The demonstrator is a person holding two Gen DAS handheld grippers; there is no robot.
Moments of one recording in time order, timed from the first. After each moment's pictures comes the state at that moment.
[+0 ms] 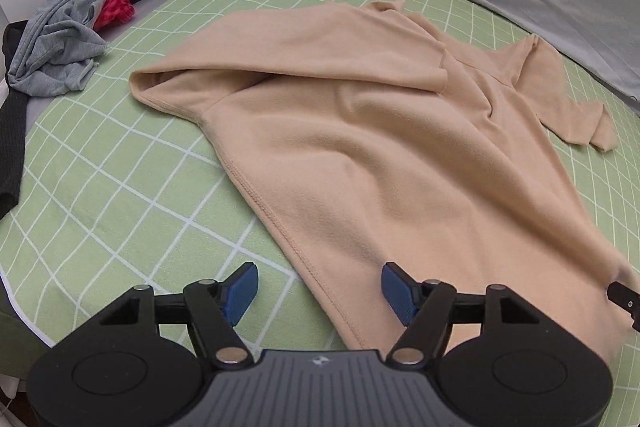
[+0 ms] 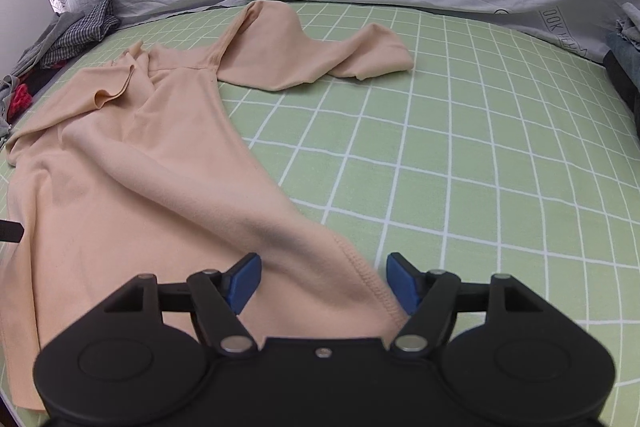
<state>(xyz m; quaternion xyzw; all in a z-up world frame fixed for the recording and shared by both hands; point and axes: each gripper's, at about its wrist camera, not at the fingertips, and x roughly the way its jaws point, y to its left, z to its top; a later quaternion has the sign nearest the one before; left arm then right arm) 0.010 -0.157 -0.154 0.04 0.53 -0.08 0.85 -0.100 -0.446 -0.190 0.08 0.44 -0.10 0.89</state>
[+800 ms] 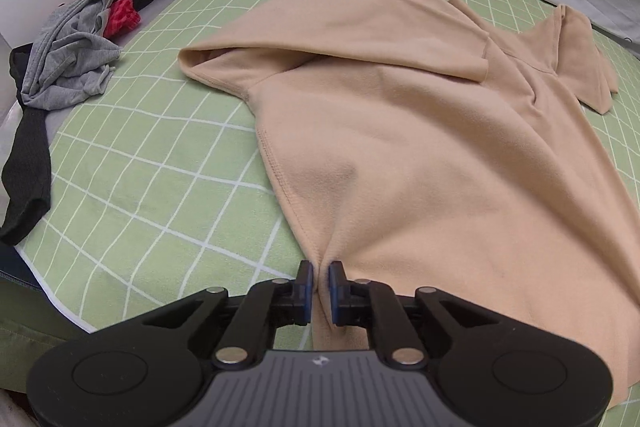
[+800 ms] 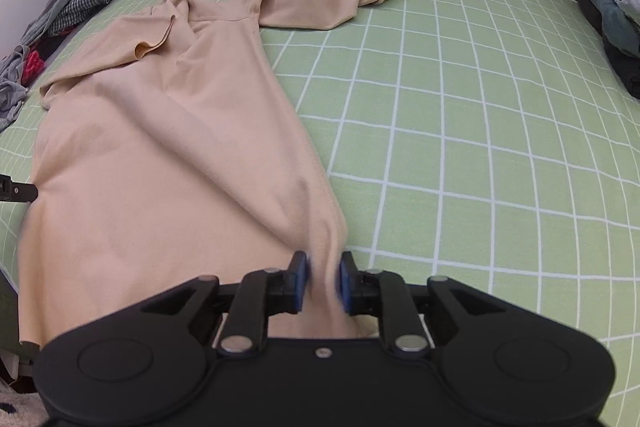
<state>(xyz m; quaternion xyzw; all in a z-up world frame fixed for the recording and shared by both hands) -0.011 -0.118 -0.144 0.09 0.54 -0.09 0.83 -0.177 -0.392 -0.172 0.13 0.50 -0.12 0.85</state>
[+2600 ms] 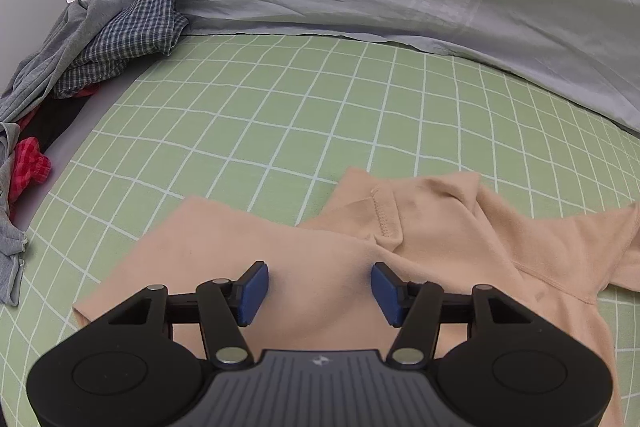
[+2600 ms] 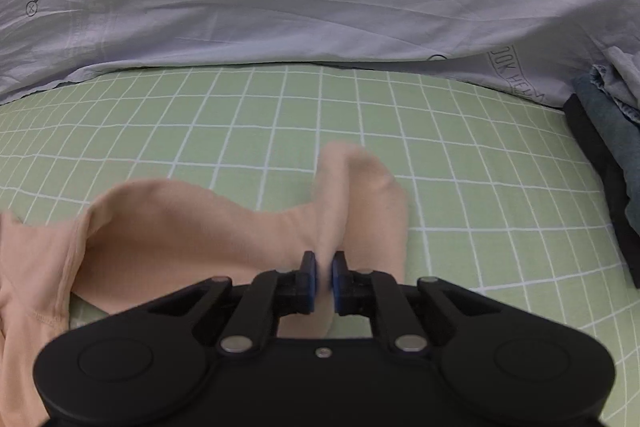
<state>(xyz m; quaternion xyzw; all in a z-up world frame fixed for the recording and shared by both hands) 0.185 -0.209 -0.151 0.08 0.48 -0.11 0.87 0.039 -0.564 -0.182 0.10 0.43 -0.28 0.85</state>
